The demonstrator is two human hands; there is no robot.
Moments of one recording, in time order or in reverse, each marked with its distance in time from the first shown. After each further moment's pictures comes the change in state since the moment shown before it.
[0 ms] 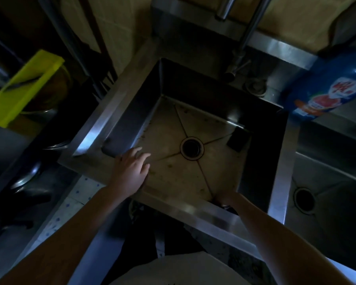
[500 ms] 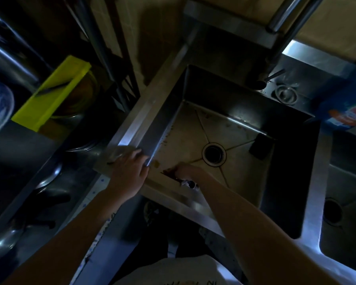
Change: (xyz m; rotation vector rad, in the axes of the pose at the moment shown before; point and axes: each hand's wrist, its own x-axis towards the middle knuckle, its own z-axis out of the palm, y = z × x) left_hand 0.002 -0.089 -0.028 -0.009 -0.019 -0.049; right_hand -0.014 -0.228 -0.027 0.155 0.039 -0.350
